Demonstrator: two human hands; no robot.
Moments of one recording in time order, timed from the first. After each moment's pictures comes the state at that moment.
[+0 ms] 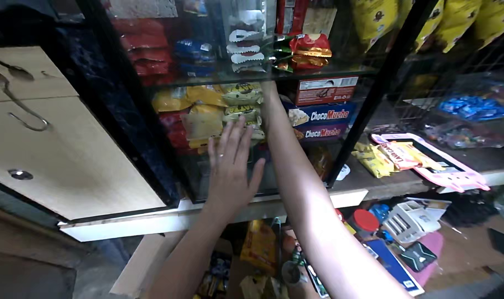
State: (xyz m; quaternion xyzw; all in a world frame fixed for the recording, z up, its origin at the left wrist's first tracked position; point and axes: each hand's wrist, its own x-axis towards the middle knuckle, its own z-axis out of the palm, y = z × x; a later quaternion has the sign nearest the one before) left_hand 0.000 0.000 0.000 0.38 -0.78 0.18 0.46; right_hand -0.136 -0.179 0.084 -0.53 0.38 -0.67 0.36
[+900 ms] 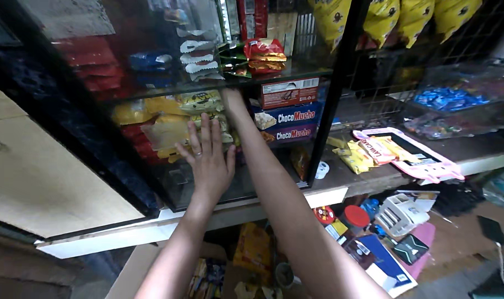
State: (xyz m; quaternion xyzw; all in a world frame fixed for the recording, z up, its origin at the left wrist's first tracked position) left_hand -0.029 -0.047 -0.017 0.45 -0.72 0.27 0.44; right_hand -0.129 -0.104 0.101 -0.62 0.45 -0.57 0.30
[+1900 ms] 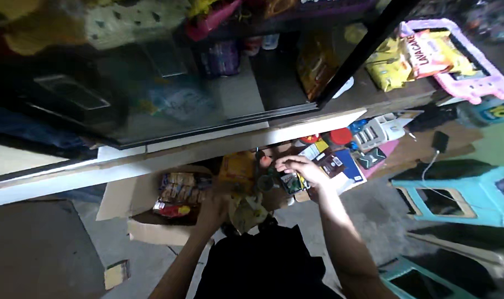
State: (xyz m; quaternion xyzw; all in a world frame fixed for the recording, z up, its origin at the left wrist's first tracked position) left_hand 0.033 0.099 -0.284 0.56 -0.75 -0.33 0.10; right_hand -0.292 0.054 -0.235 -0.45 0.58 -0.27 0.62
